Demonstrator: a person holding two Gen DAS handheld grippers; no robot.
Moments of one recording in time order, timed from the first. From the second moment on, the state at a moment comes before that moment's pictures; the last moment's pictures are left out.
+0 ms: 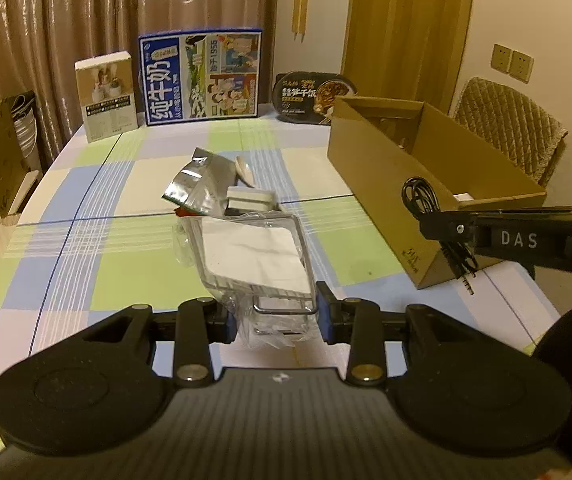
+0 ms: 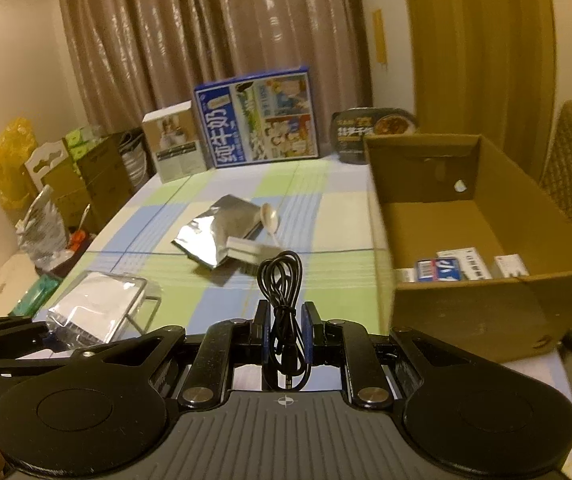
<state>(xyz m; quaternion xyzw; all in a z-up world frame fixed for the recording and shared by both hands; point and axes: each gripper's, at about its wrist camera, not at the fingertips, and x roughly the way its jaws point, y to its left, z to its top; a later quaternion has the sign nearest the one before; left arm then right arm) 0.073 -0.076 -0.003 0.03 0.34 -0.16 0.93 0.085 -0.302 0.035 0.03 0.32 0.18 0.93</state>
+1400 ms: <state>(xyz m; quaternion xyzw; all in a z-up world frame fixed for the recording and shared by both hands) 0.100 -0.189 0.031 0.05 0.31 -0.26 0.92 0.106 -0.438 0.069 0.06 0.28 0.06 0.96</state>
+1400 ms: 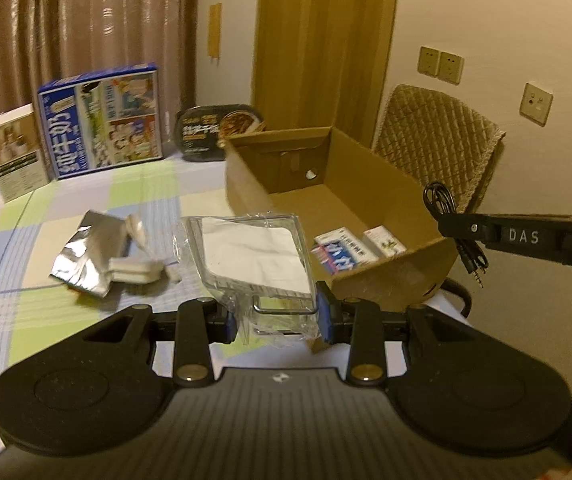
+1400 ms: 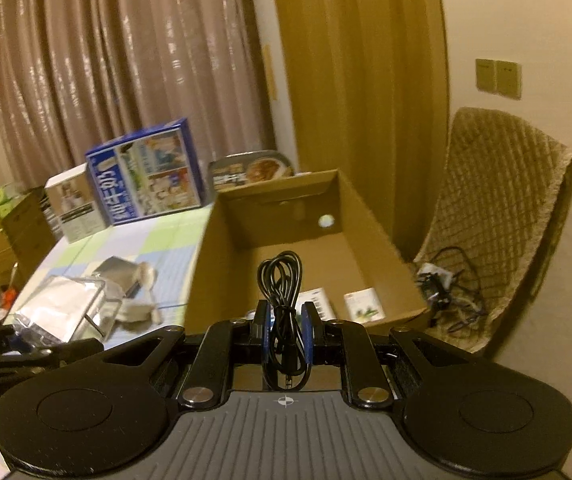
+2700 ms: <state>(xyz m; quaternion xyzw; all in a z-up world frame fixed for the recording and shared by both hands) 0.195 -0.290 0.019 0.03 0.32 -0.31 0.89 0.184 -0.478 0.049 0.03 0.30 0.04 0.95</state>
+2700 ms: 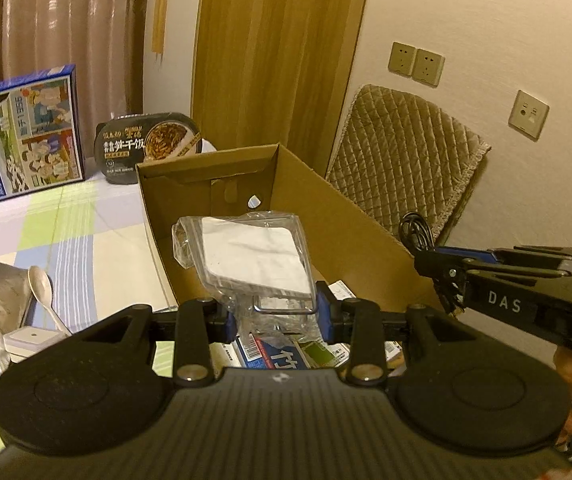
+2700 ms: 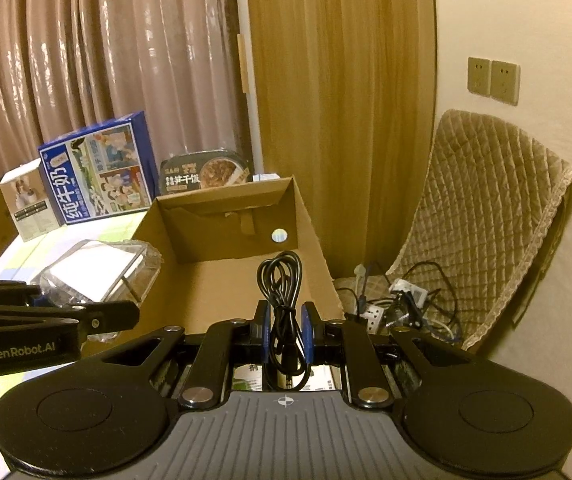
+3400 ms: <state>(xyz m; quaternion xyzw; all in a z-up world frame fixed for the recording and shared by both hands) 0.209 -0.265 0.011 0.01 0.32 -0.29 0.90 0.190 -0.472 0.038 0.03 0.31 0.05 0.95</state>
